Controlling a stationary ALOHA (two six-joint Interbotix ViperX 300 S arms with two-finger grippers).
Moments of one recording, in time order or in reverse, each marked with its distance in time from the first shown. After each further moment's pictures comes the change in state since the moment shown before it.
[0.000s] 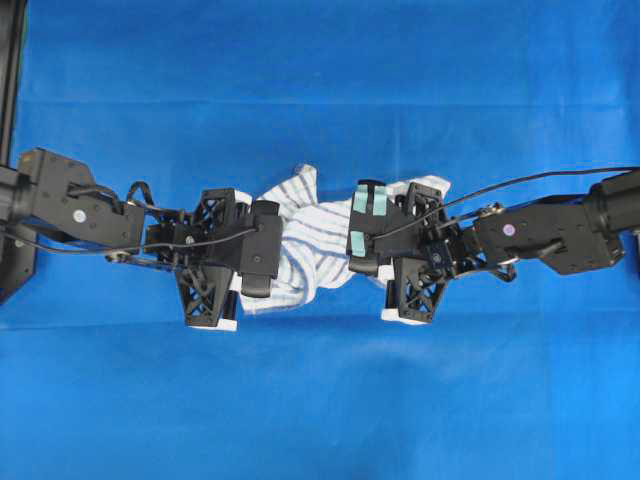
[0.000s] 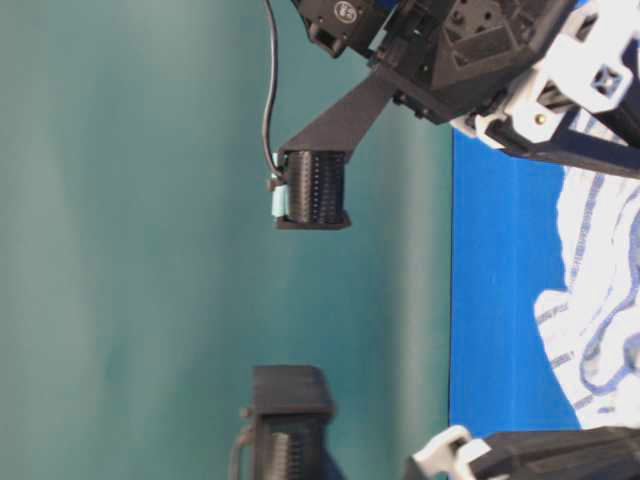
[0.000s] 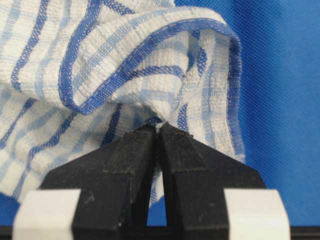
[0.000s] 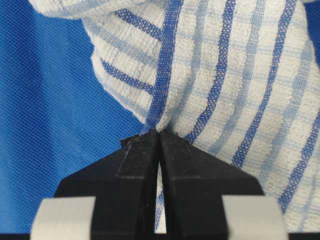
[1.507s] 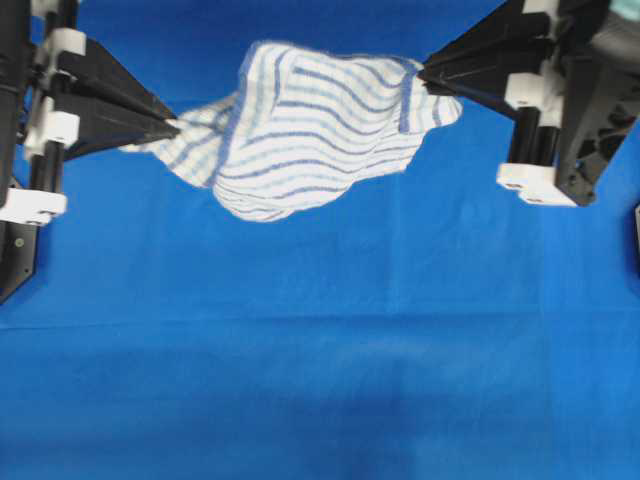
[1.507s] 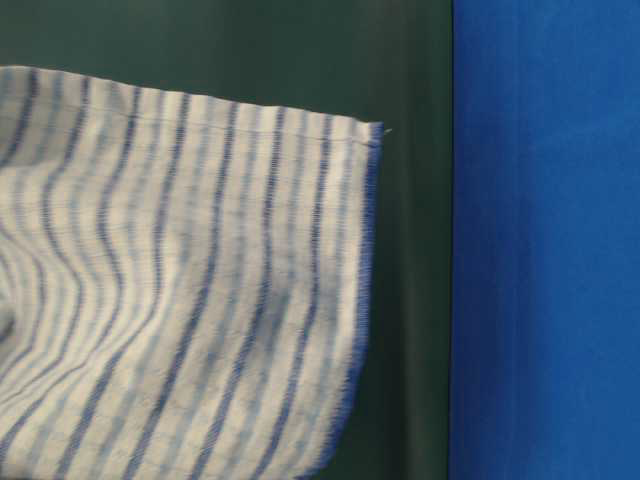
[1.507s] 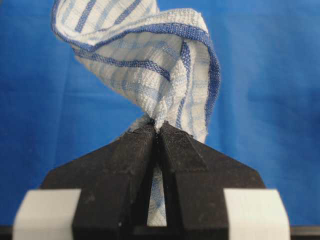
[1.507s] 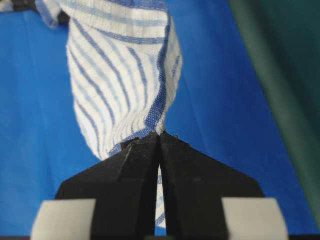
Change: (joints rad) left arm 0.138 -0.627 -0.474 0.009 0.721 0.011; right arm 0.015 -0.512 -0.620 -0.051 0.801 -0.215
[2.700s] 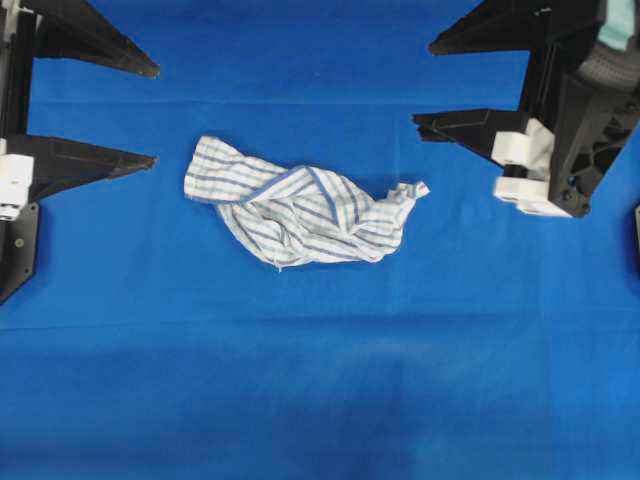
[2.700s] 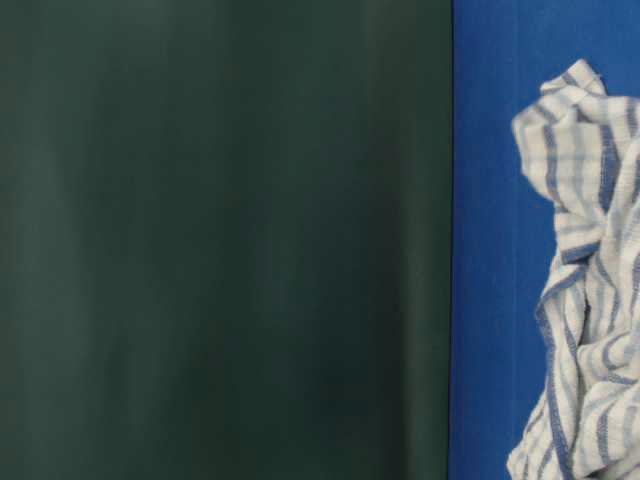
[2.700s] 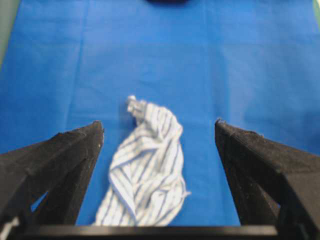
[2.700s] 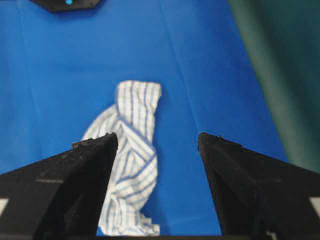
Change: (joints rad) left arm 0.000 -0.061 0.049 0.002 -0.066 -0.008; right arm 0.015 0.000 0.035 -0.032 0.009 0.015
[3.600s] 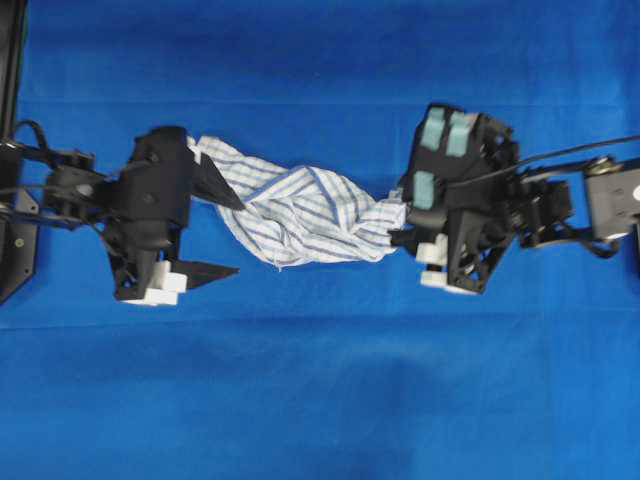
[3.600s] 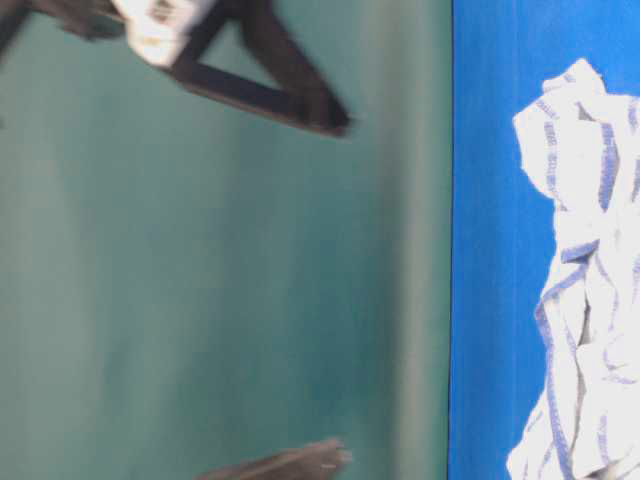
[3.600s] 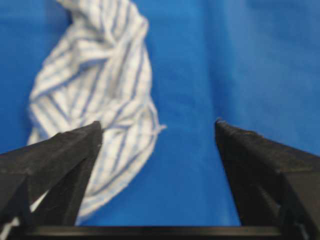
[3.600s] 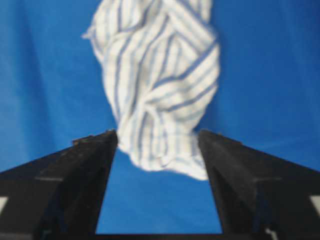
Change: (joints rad) left arm -0.112 0.276 0.431 -0.006 -0.453 -0.005; right arm 0.005 0.166 0.518 0.003 -0.417 0.230
